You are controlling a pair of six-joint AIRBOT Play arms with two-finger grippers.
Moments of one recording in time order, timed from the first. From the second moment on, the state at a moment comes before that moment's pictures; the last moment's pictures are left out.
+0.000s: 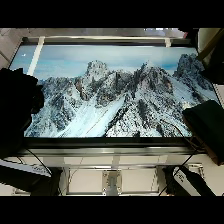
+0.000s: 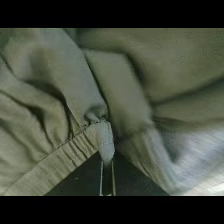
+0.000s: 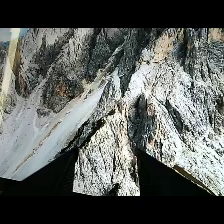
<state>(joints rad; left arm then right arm) 0.63 -1.67 1.57 1.84 -1.28 -1.47 -0.41 -0.95 1.63 -0.97 1.61 1.40</state>
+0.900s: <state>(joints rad) -0.70 -1.47 1.71 0.95 -1.00 -1.32 -0.41 -0.96 1.63 -1.38 1.54 1.39</state>
